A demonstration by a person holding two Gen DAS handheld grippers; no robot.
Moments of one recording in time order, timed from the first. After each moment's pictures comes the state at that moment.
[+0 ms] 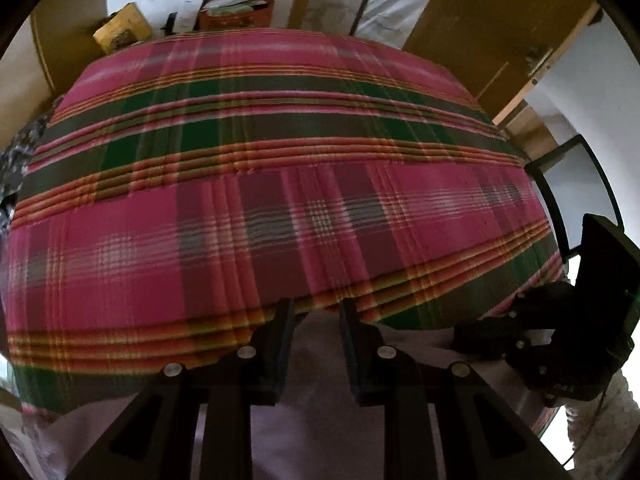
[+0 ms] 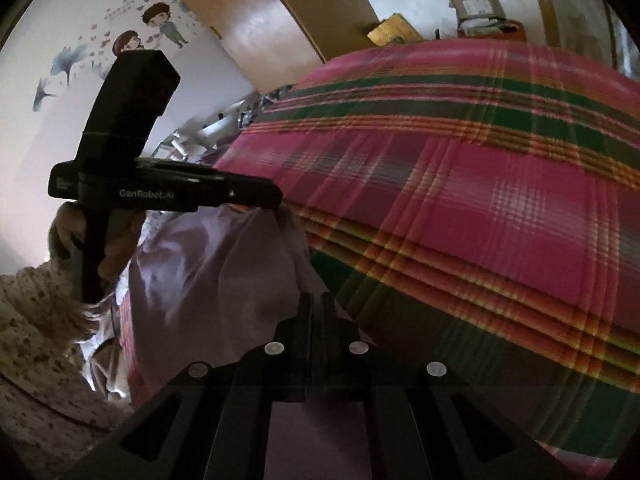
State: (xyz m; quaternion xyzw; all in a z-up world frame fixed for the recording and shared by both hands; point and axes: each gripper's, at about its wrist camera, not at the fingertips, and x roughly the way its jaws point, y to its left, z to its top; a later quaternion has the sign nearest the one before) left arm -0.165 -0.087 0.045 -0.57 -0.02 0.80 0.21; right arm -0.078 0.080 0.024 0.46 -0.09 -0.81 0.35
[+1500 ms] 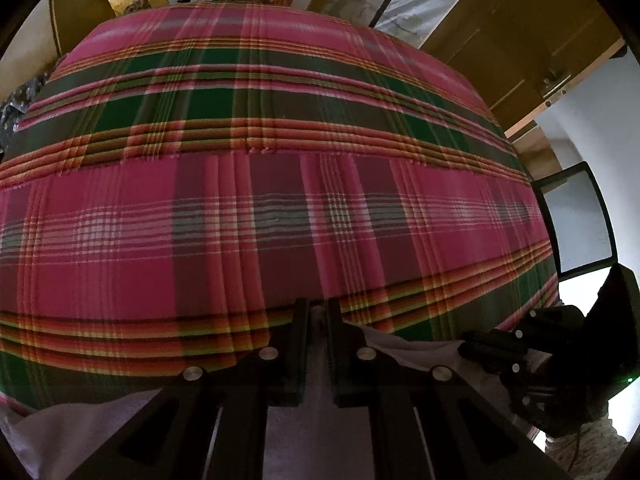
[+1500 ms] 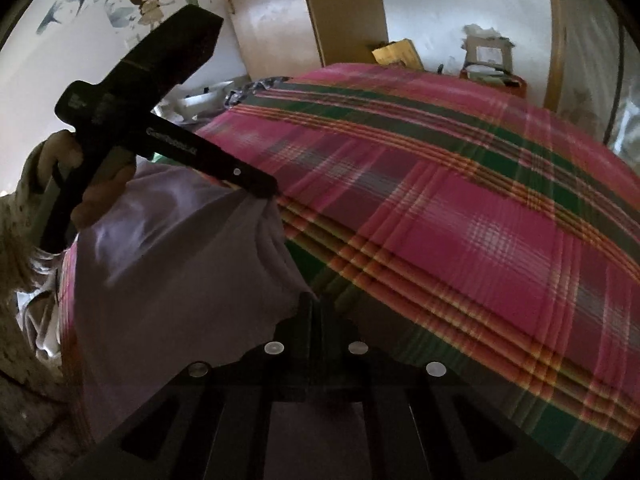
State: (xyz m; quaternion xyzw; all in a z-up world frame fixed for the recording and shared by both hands) left arm -0.182 -0.090 0.019 -0.59 -0.07 0.78 0.19; right arm -0.069 0.071 0.021 0.43 0.05 -0.85 0.31
